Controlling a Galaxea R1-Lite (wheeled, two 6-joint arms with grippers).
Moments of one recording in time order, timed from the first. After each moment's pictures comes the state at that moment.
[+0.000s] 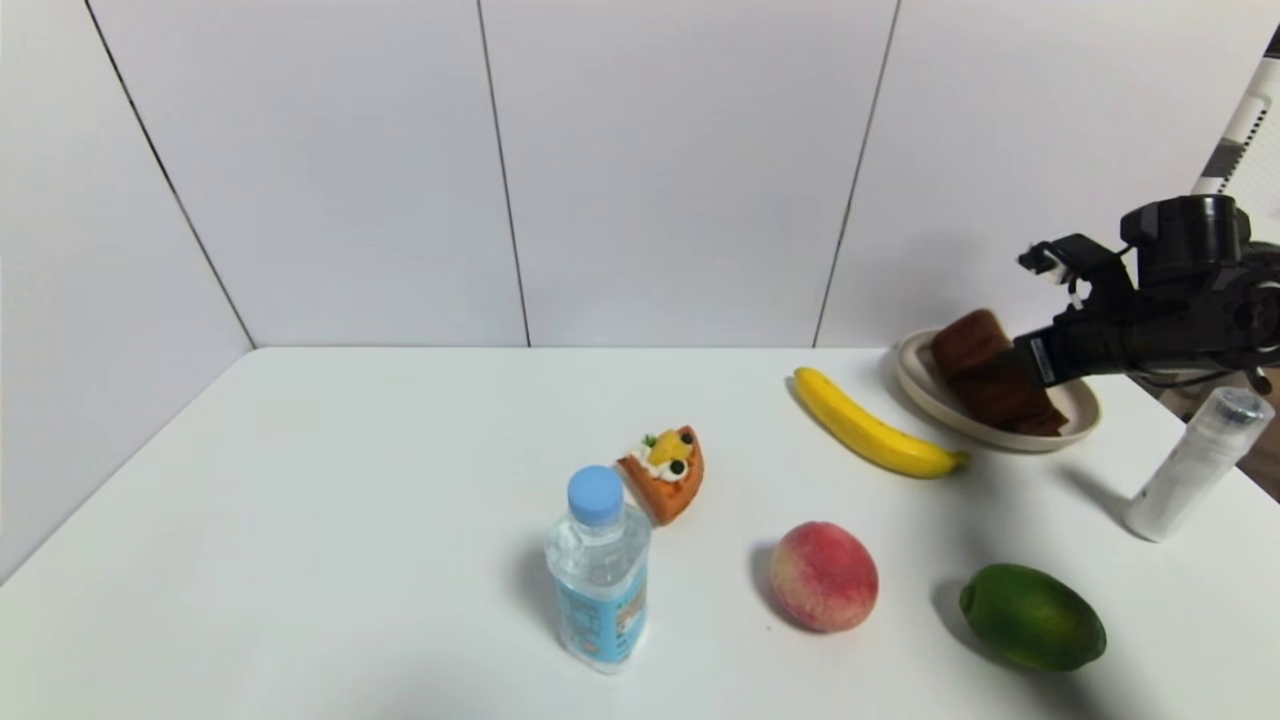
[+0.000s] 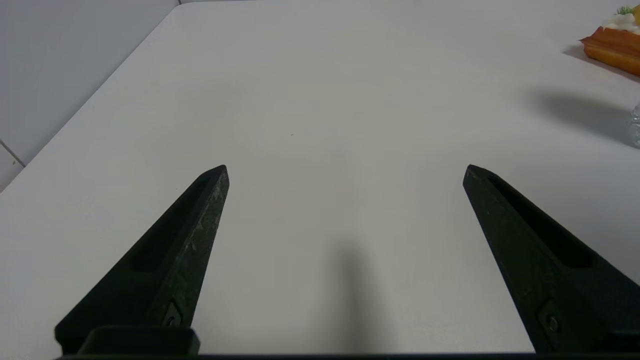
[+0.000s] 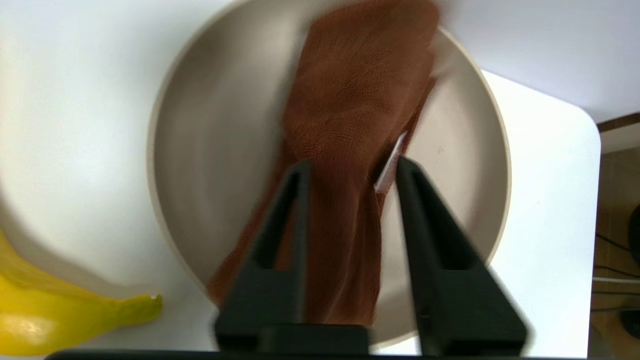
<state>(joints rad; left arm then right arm) 0.00 0.00 0.00 0.00 0.00 0.00 -0.15 1.94 -1.34 -0.02 0.10 -0.42</state>
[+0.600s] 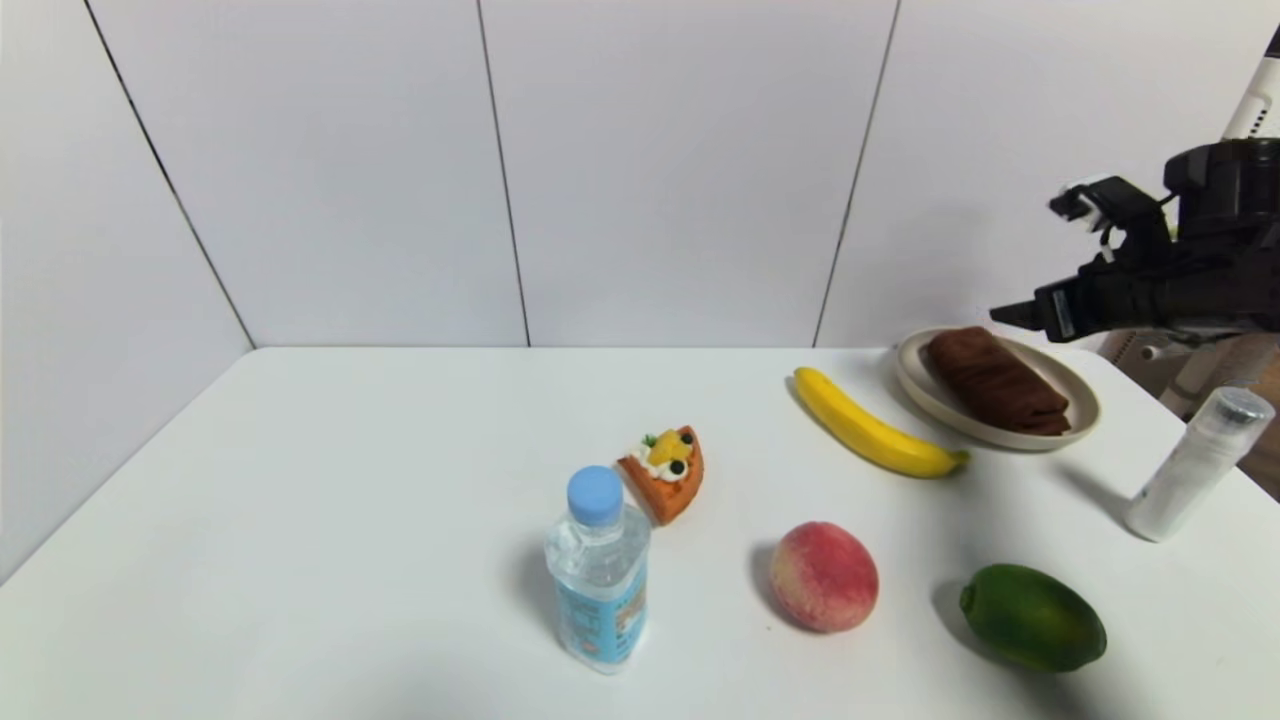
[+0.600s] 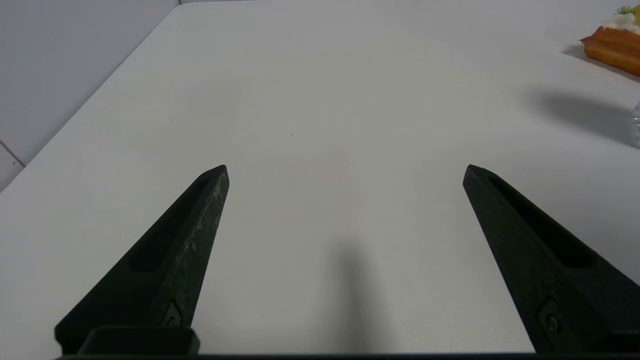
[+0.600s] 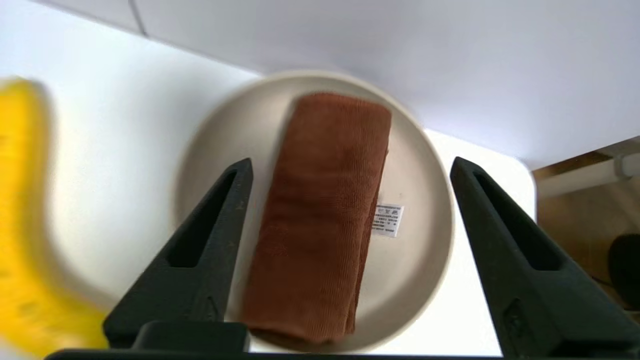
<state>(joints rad) 0.00 0.00 0.00 0.00 0.00 0.00 -0.14 1.85 -1.38 -0.02 0.13 -0.39</state>
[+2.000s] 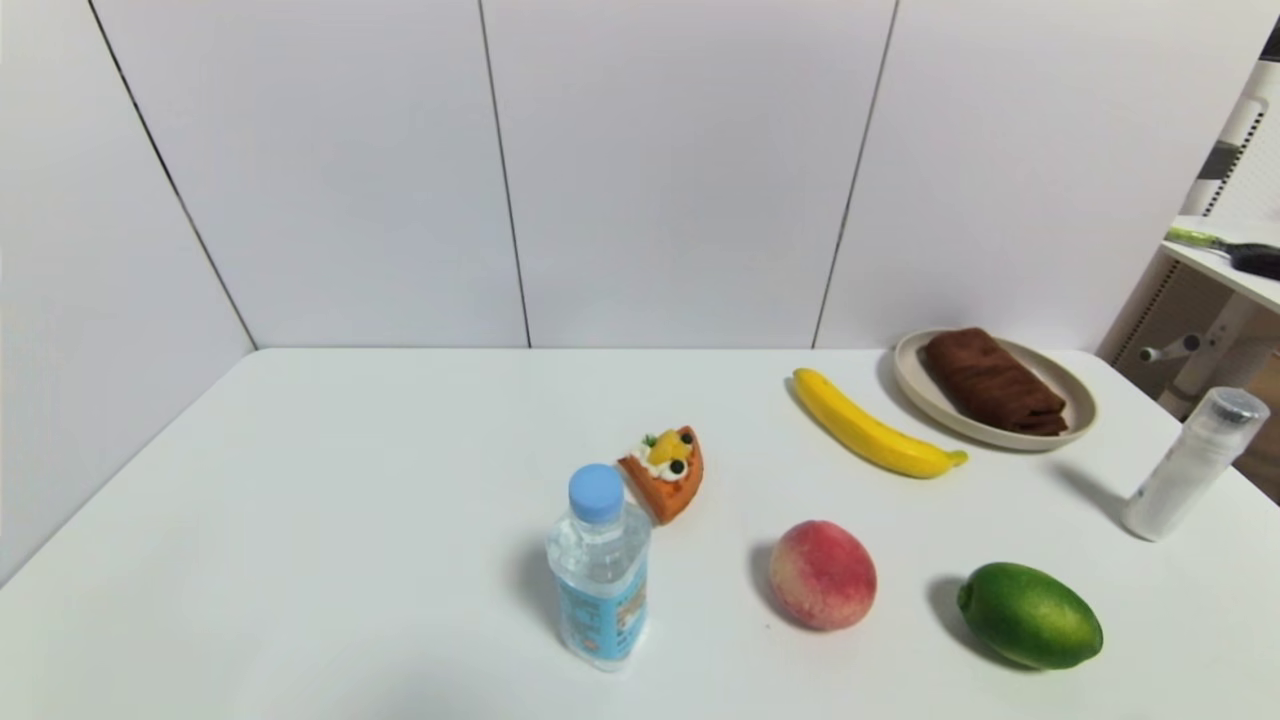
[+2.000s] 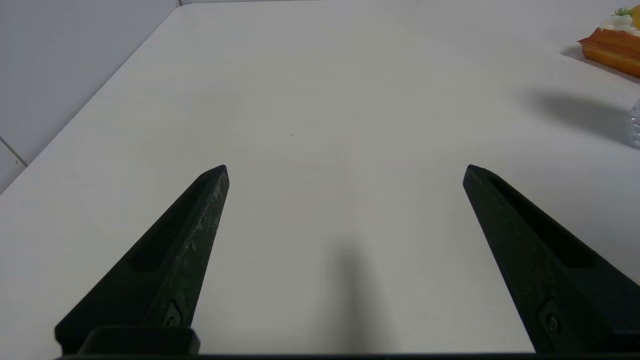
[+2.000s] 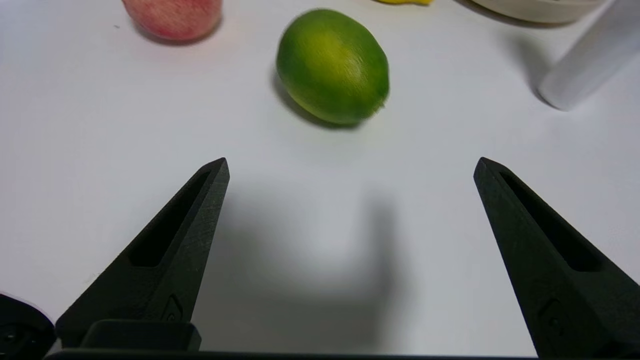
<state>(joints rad) 0.00 0.00 0.00 0.00 0.00 0.00 -0.01 0.31 -0.07 0.03 0.21 -0.23</state>
